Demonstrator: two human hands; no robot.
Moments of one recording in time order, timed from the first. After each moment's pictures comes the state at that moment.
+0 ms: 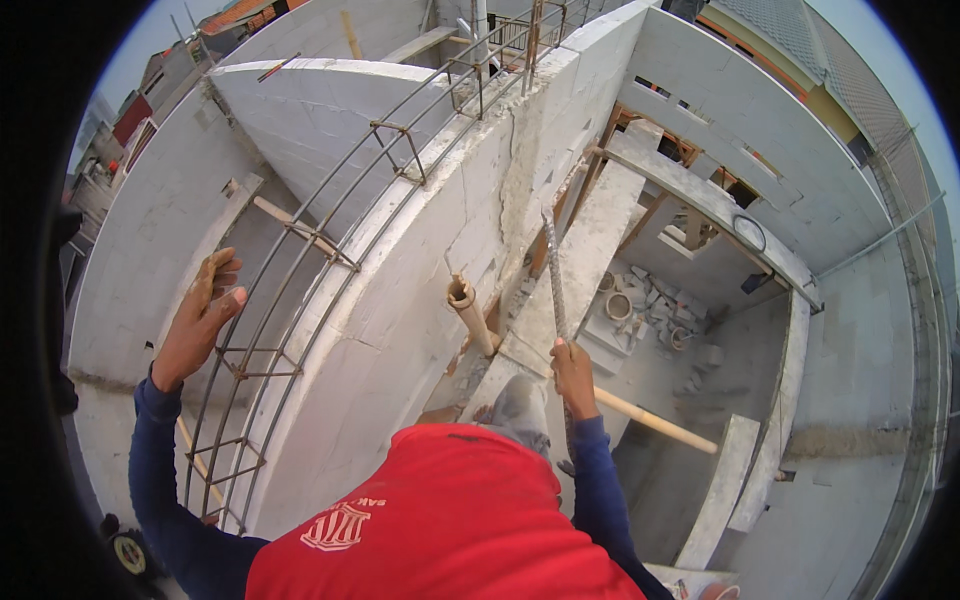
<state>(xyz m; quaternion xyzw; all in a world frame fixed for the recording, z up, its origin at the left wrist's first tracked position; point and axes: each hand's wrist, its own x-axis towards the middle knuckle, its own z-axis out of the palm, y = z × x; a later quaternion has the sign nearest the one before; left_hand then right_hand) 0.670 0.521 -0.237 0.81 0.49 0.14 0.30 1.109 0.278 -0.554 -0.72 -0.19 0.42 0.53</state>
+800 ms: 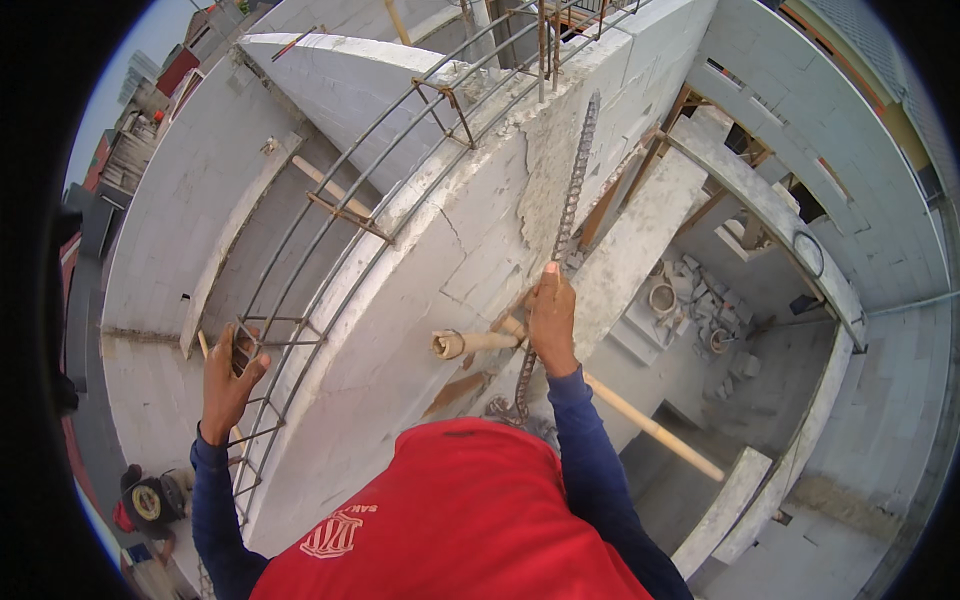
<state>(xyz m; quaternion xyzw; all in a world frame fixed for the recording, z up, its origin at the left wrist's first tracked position) 0.777 0.533 -0.270 0.77 0.61 0.13 0.16 1.196 0.489 -0.495 -0.62 -0.27 0.38 0.63</state>
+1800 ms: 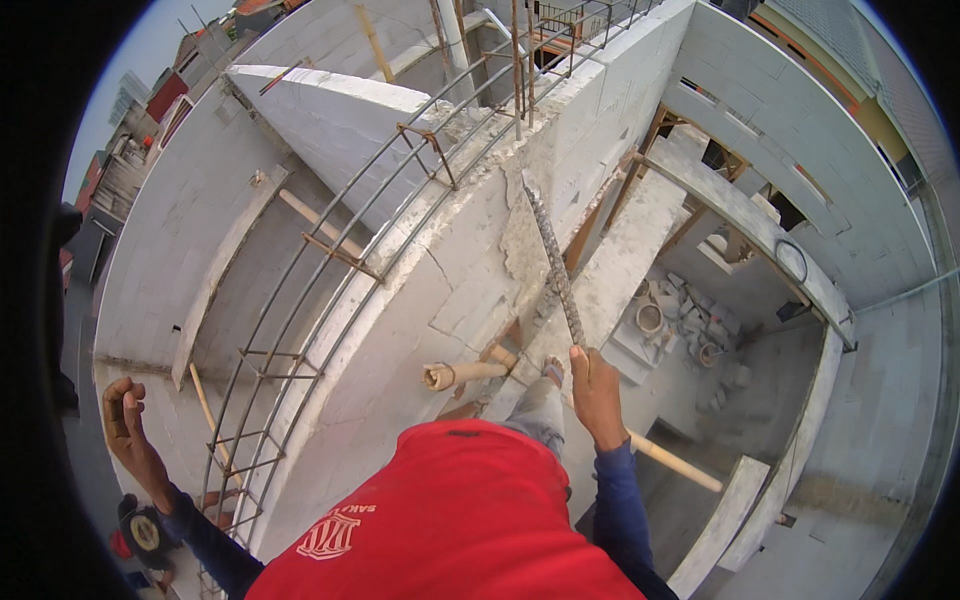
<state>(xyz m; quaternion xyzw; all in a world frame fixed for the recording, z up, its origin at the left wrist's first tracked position) 0.730 0.509 -0.174 0.64 0.61 0.47 -0.04 1.247 0.400 -0.456 -0.77 -0.42 0.27 0.39</state>
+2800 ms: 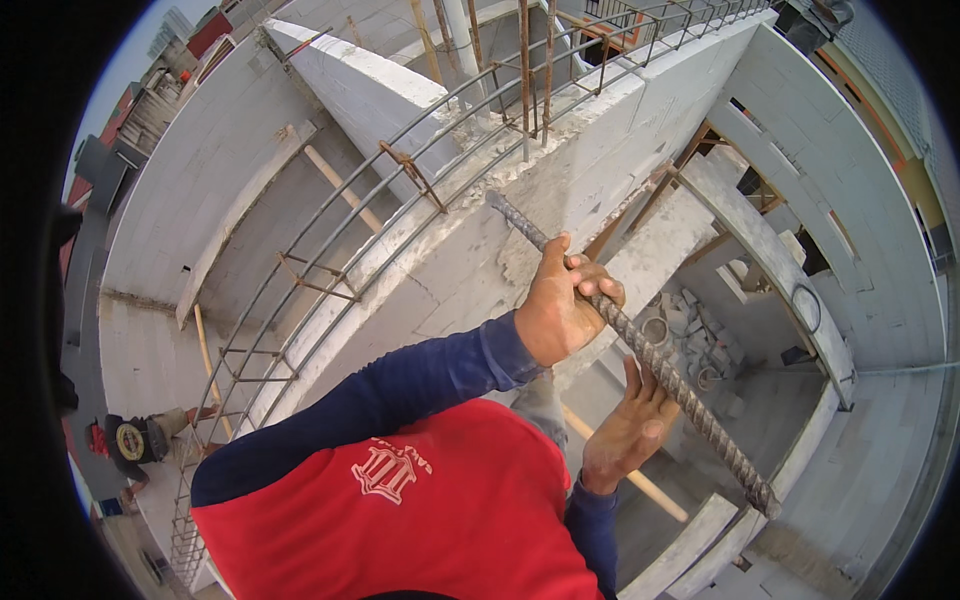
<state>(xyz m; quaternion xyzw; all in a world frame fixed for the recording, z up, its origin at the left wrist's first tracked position) 1.272 0.602 -0.349 -0.19 0.25 0.34 0.89 1.297 0.446 -0.372 -0.45 -0.17 0.13 0.87</state>
